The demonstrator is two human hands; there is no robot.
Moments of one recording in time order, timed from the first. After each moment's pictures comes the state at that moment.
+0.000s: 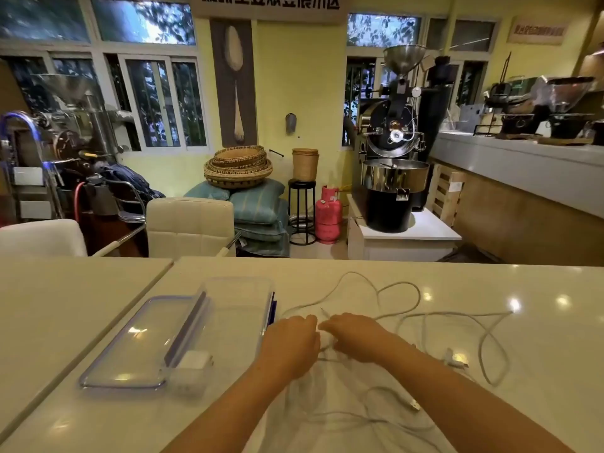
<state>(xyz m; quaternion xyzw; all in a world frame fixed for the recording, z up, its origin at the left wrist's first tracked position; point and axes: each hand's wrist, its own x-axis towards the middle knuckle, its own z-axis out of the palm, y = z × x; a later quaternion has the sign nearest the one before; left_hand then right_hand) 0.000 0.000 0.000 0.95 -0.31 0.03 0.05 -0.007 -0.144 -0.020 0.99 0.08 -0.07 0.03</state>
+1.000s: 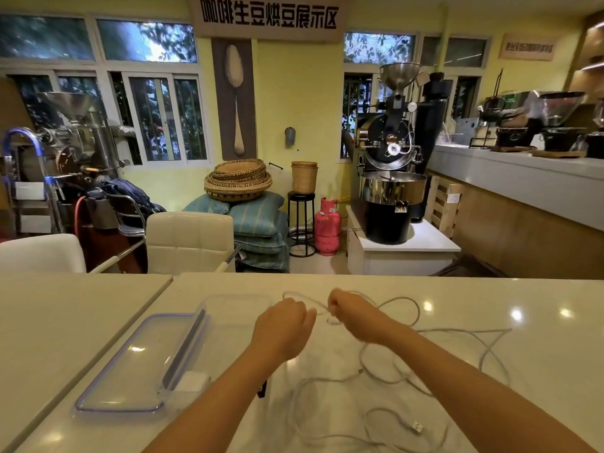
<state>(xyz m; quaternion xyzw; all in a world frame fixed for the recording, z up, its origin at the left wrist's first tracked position) 0.022 -0.001 0.041 0.94 -0.27 0.07 0.18 -0.001 -0.148 0.041 0.98 0.01 0.02 -0.21</state>
